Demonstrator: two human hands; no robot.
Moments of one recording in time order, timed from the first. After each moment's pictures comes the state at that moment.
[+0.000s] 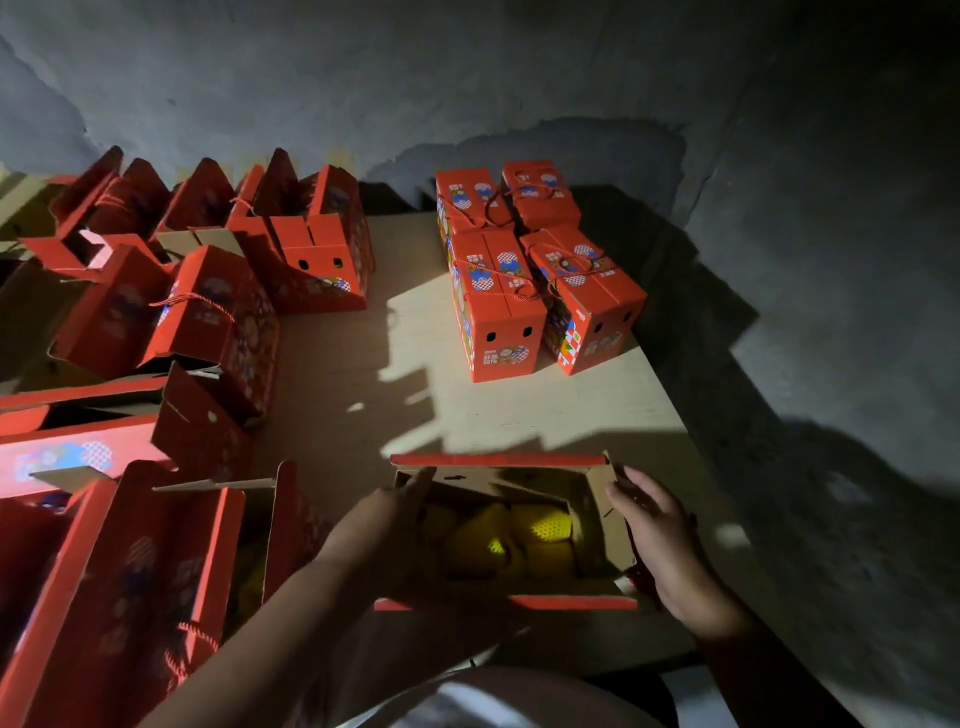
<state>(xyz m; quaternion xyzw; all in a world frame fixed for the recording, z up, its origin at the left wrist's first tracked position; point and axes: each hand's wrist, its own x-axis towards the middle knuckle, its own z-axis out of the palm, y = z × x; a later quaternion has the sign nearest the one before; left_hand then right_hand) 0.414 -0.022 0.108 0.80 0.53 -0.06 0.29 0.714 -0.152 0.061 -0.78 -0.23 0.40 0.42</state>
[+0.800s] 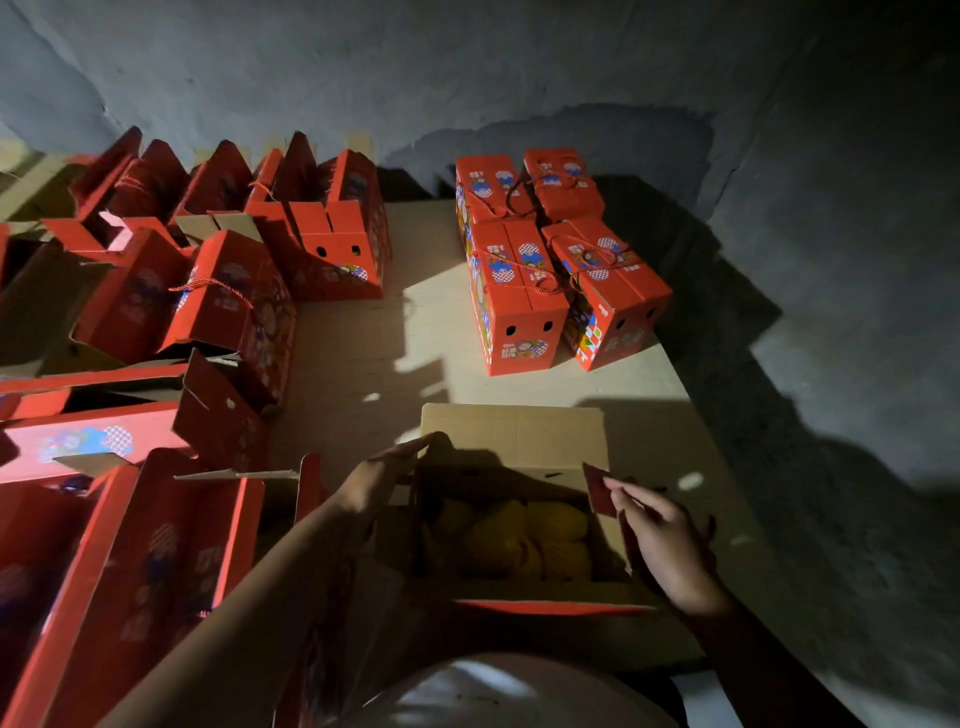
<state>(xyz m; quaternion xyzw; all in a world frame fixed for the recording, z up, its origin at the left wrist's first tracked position) 0.394 0.022 0.103 0.59 0.53 0.13 0.59 0.703 -0.140 0.054 -0.74 -0.28 0.42 0.44</state>
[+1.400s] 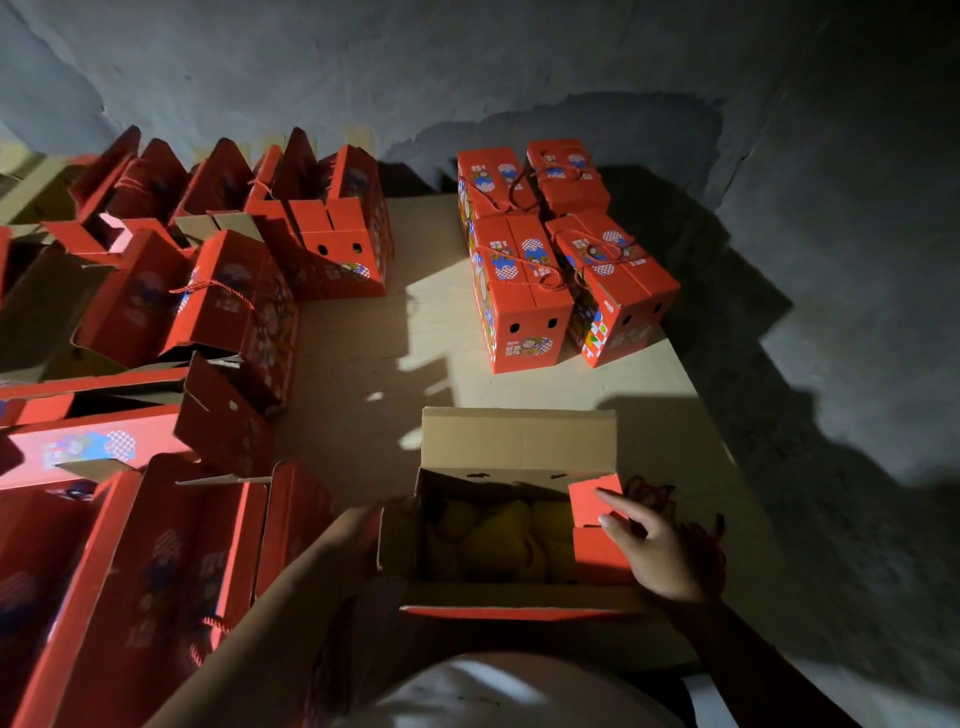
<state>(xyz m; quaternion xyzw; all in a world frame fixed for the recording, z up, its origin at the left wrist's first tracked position) 0.375 -0.008 0.069 0.30 0.55 0.24 0.75 0.707 -0.142 0.018 -0.72 -0.43 0.41 0.37</state>
